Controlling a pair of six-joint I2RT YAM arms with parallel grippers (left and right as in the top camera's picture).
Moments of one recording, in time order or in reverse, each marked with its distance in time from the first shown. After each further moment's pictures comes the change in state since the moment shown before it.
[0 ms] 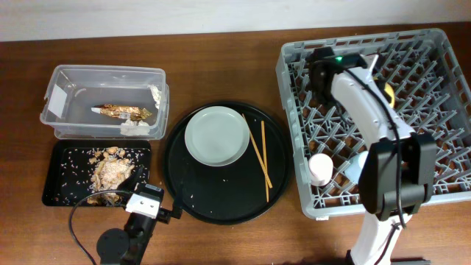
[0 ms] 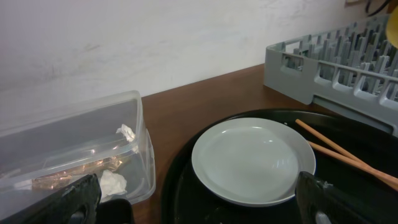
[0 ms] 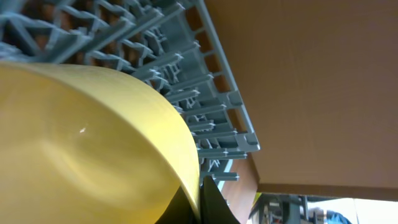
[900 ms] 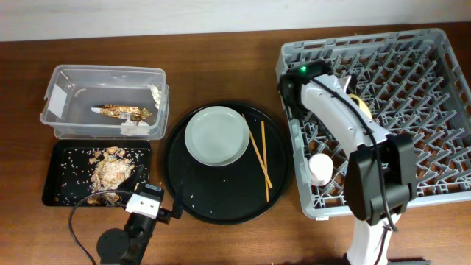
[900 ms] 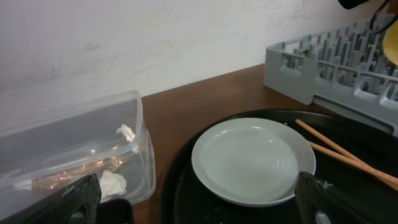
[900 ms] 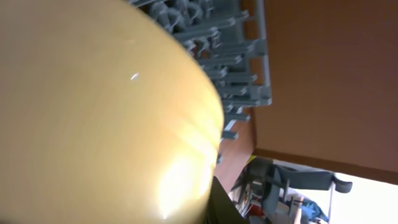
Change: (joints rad) left arm 0.000 0.000 0.000 0.000 0.000 0.000; right arm 0.167 0.008 0.000 -0.360 -0.210 0.222
